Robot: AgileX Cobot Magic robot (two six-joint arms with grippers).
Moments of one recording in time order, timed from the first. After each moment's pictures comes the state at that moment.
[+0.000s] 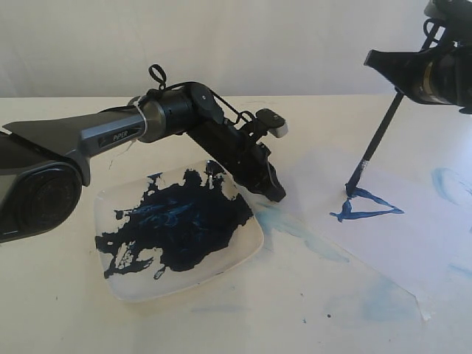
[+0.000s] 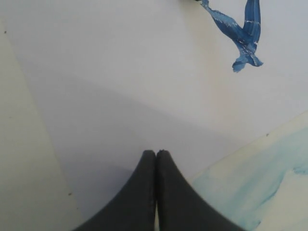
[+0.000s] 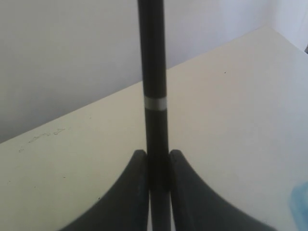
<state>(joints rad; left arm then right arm) -0.59 2.52 -2.17 -0.74 0.99 0.97 0.27 1.71 -1.12 -1.67 0.22 2.09</state>
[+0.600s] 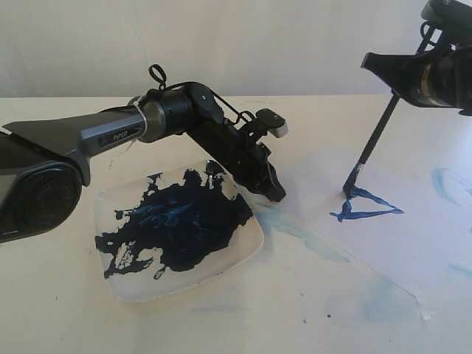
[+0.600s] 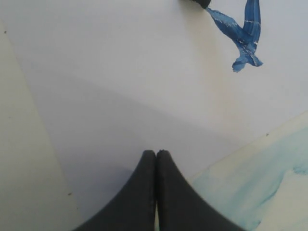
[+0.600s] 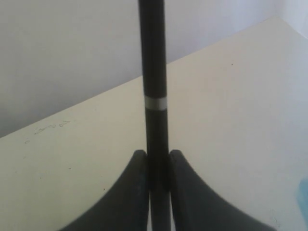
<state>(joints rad) -0.59 2.52 -2.17 -0.74 0.99 0.97 0.27 1.71 -1.11 -1.66 0.19 2.09</state>
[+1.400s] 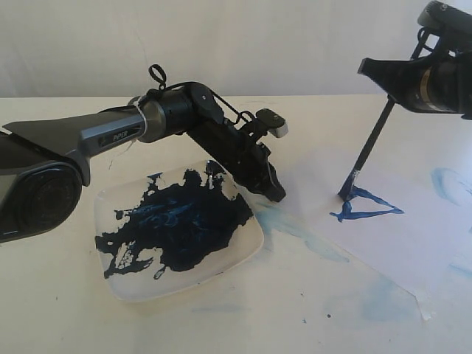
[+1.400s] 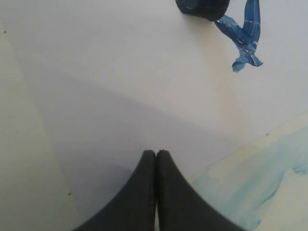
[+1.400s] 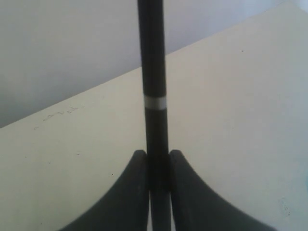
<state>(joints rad) -0.59 2.52 -2.17 -0.74 0.99 0.97 0.27 1.71 -1.09 -1.66 0.13 2.09</state>
